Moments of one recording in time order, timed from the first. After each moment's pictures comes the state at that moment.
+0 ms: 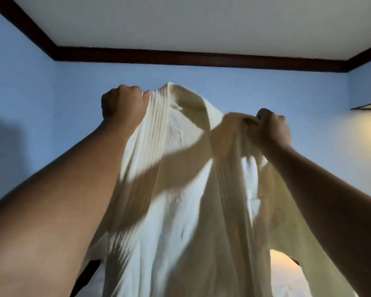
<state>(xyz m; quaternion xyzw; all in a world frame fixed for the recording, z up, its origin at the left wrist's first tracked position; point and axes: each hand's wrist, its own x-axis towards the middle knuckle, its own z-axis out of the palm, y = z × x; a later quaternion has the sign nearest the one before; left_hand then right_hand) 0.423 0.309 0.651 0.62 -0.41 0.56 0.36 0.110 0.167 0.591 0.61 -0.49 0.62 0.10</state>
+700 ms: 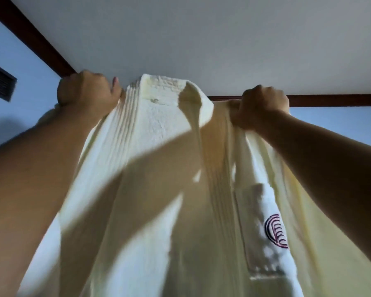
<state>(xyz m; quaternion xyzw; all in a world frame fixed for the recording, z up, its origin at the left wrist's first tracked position) 0.495 0.423 0.769 0.57 -0.29 0.67 0.37 0.181 0.251 0.756 0.63 -0.43 0.53 0.36</state>
